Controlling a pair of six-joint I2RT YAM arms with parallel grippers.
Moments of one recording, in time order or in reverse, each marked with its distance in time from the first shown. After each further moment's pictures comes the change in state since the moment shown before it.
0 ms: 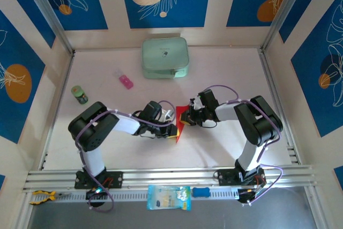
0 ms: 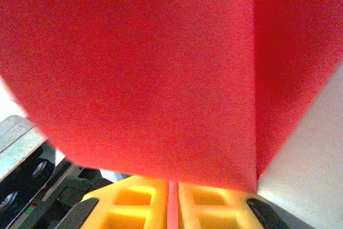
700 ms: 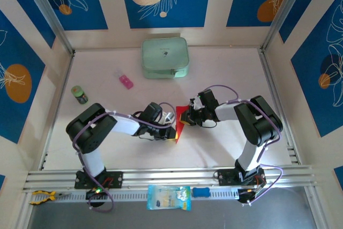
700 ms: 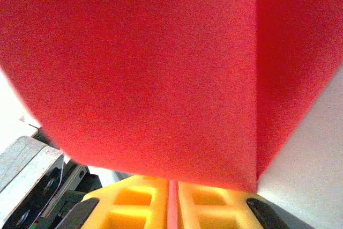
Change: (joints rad) left arm -0.018 -0.029 -0.003 -0.090 -0.015 0.064; right arm 0.003 0.000 0.001 -0.004 0.005 0.000
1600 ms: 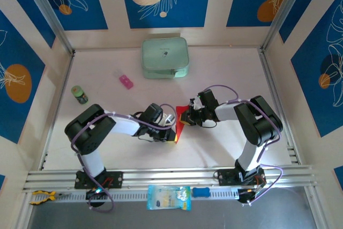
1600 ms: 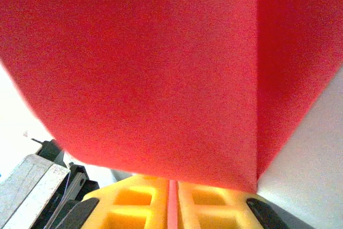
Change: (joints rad) left arm -0.015 -0.019 0.005 -0.070 0.004 0.045; right arm 0.001 0.000 0.000 0.000 0.003 0.000
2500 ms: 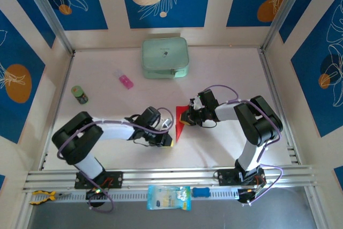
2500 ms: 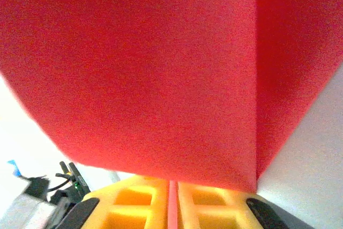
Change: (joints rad) left arm -0.033 -0.173 -0.055 -0.151 -0.041 0.003; right arm 0.000 0.000 0.000 0.000 0.000 0.000
